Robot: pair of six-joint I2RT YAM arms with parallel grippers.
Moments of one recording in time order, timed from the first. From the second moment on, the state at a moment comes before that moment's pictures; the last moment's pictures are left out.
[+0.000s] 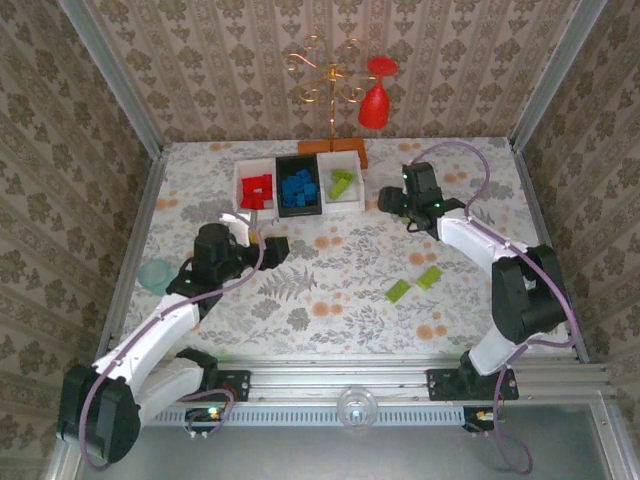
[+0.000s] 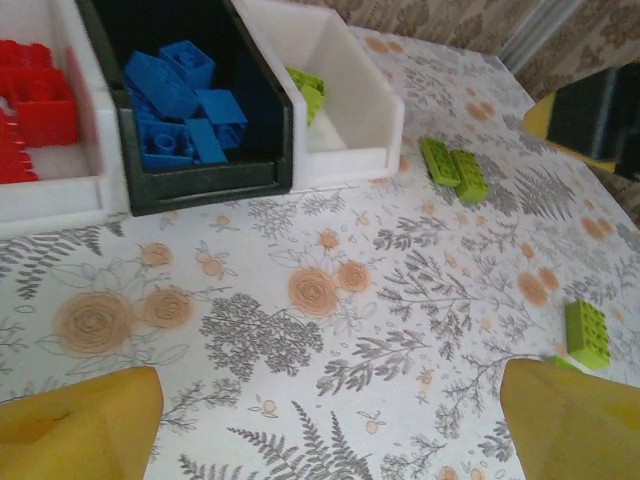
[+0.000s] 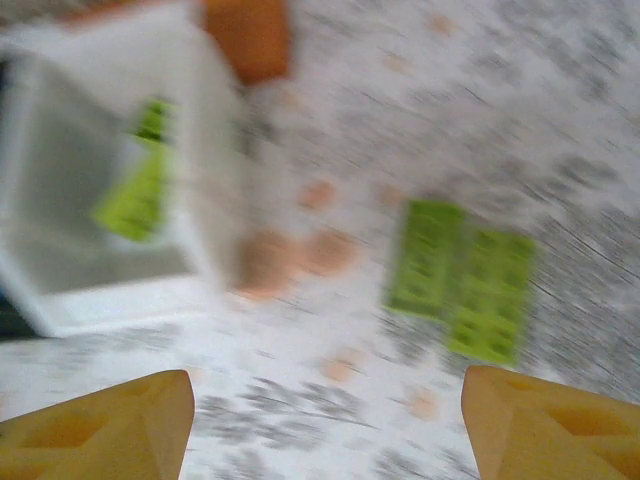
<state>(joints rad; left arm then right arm) -0.43 0.97 0.54 -0.01 0.29 -0.35 0.28 1.64 1.11 -0.24 0.11 0.40</state>
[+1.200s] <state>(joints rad) -0.67 1.32 0.76 0.00 0.37 -0.28 0.14 1.98 1.28 -0.38 0.10 0.42</state>
